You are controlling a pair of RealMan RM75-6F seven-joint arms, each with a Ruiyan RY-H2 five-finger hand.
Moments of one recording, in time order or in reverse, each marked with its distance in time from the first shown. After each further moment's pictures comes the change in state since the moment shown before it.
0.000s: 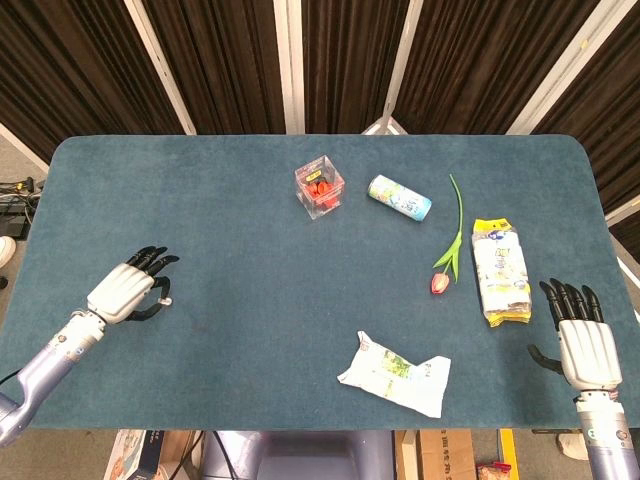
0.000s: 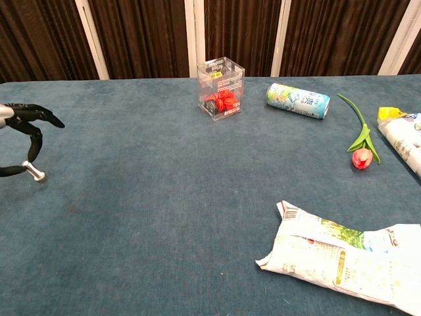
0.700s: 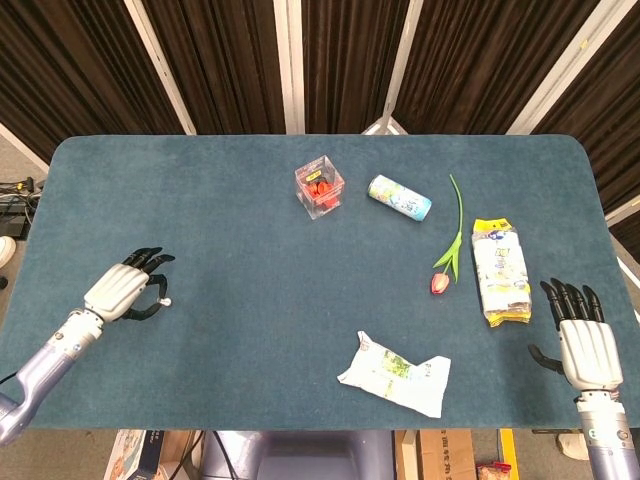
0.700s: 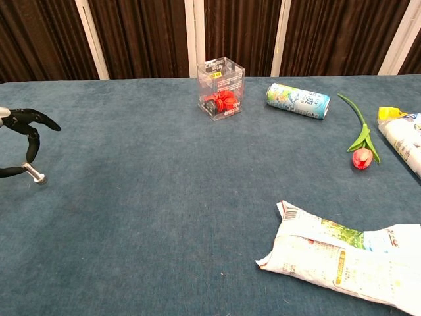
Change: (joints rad) left arm 0.000 -0.004 -0.004 0.003 -0.038 -0.056 -0.090; right arm -0.001 0.004 0.000 -0.003 0.001 0.000 0.002
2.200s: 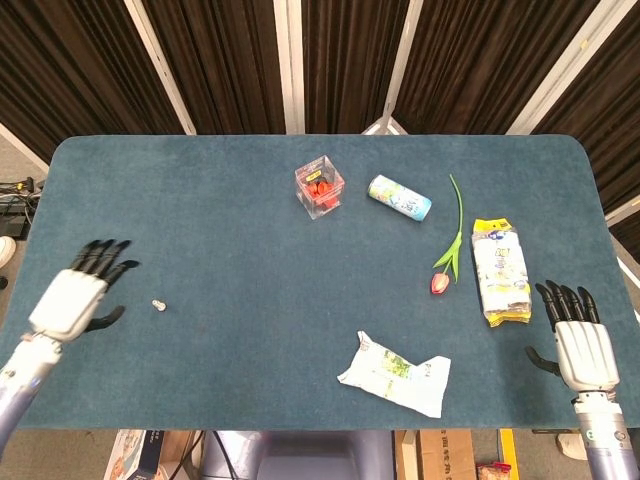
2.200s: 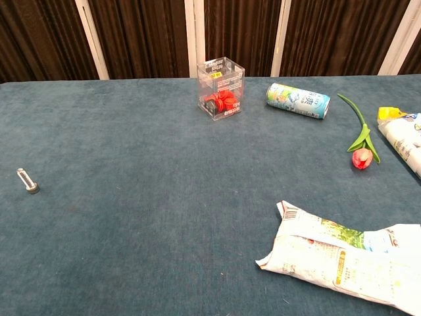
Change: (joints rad) left arm 0.199 0.258 -0.039 -0.477 -0.098 0.324 0.495; right arm 0.003 0.006 -0.009 -0.009 -0.012 -0.005 -0.016
